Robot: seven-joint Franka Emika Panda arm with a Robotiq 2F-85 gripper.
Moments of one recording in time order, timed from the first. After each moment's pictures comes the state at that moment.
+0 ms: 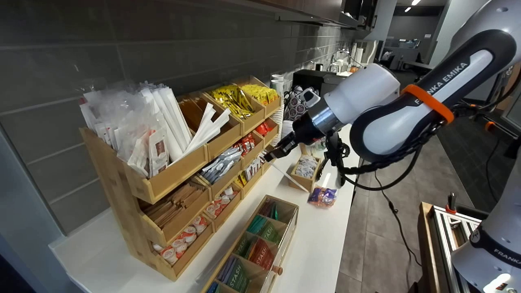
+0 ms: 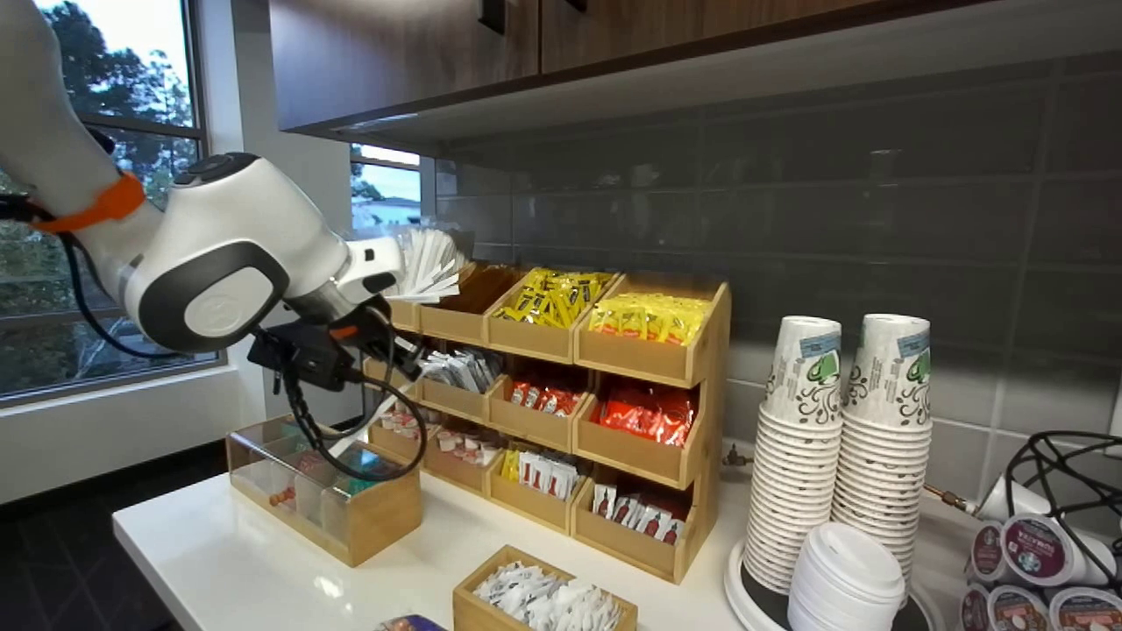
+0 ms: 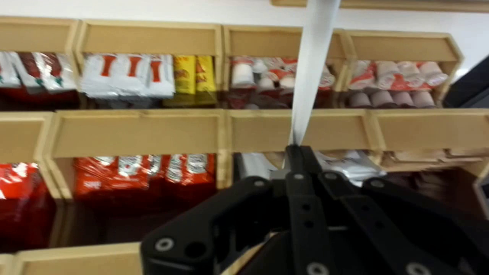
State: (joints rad) arm -0.10 -0.01 0.41 -2.50 0.34 3.28 -0.20
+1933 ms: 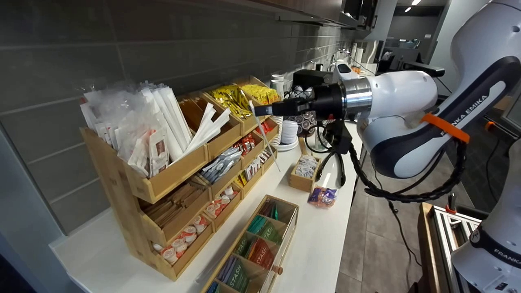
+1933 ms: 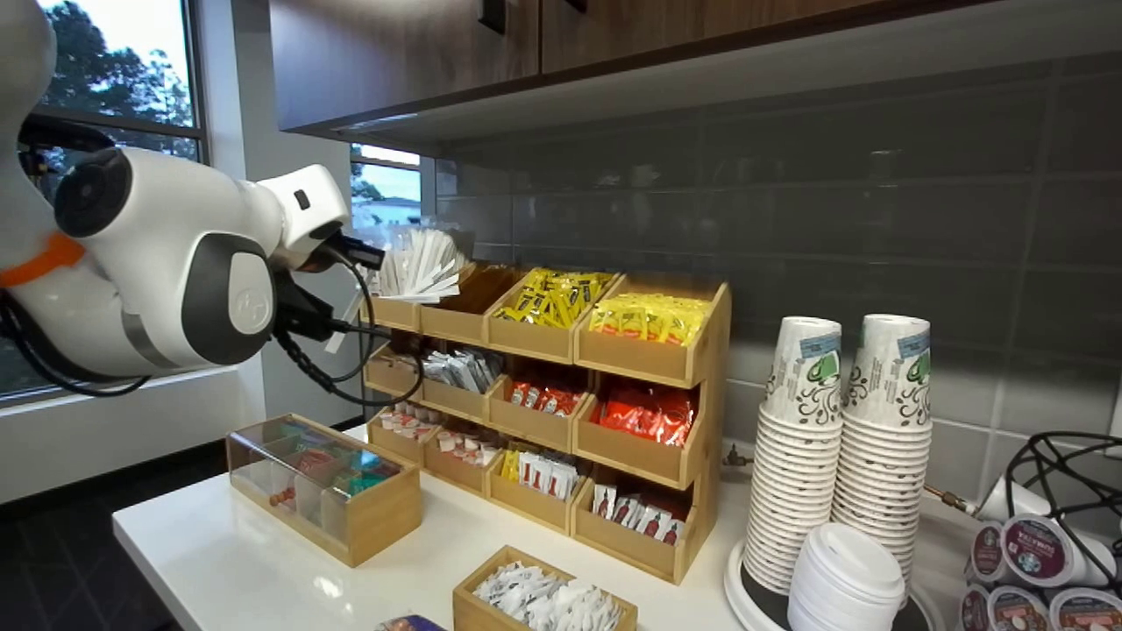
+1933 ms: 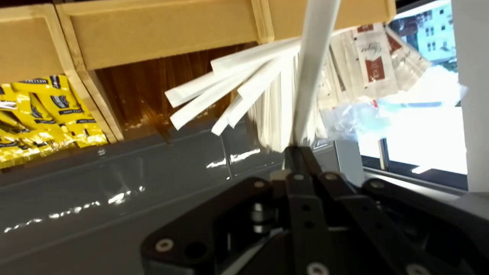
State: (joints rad) arm 0.08 -0.01 0.18 -2.55 -0.30 3.97 0.38
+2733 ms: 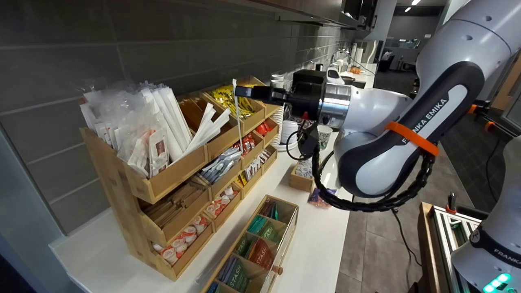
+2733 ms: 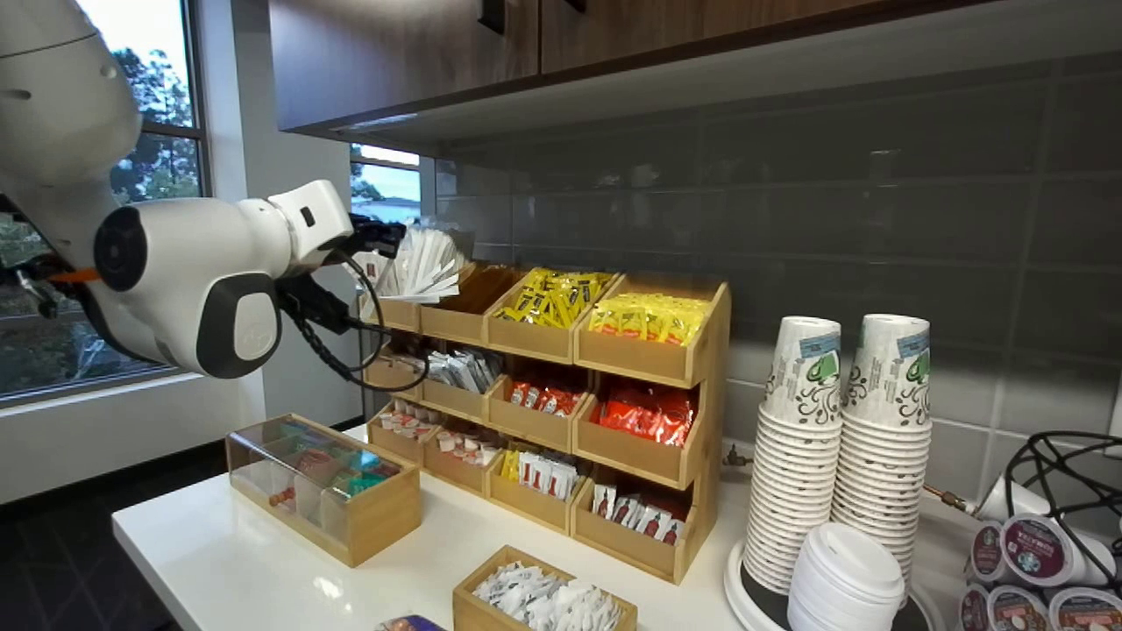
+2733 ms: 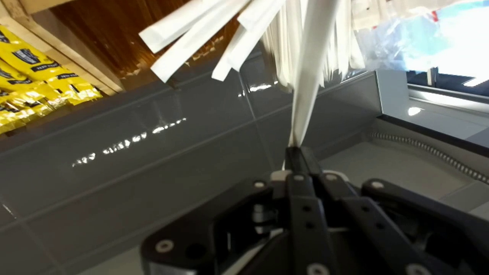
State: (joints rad) arm 0.20 0.20 0.21 -2.36 0.10 4.21 0.22
